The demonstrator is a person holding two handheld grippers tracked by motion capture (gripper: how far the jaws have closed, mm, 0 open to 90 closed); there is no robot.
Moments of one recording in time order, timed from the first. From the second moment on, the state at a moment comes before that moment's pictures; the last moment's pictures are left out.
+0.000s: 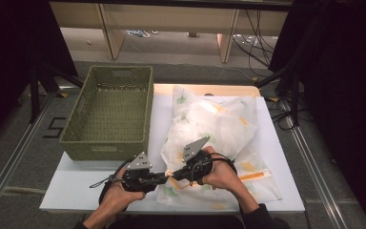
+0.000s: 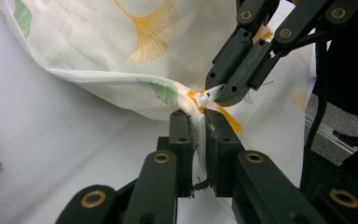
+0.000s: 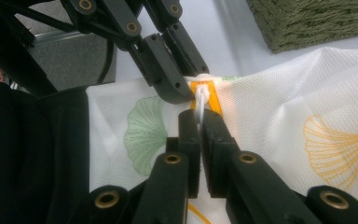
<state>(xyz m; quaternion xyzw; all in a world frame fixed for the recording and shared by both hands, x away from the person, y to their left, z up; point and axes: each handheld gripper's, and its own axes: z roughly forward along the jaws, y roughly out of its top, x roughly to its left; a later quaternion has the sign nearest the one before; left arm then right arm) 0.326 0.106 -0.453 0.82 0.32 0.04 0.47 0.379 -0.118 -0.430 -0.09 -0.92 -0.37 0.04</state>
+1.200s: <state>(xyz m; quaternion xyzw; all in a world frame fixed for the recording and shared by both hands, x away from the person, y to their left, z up) 0.322 0.104 -0.451 0.84 0.29 0.07 0.45 0.372 -0.114 -0.428 -0.08 -0.94 -0.34 0.01</state>
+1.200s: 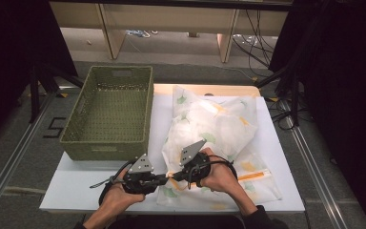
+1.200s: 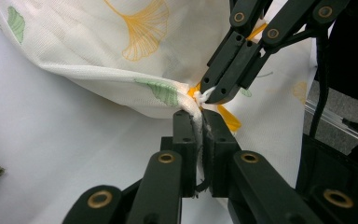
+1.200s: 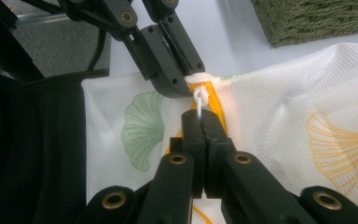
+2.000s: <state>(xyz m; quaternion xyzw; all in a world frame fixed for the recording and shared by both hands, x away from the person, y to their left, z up) 0.316 0.107 -0.445 0.82 0.31 0.07 0.48 0.369 -0.114 -0.428 -0.09 -0.94 -0.34 0.00</state>
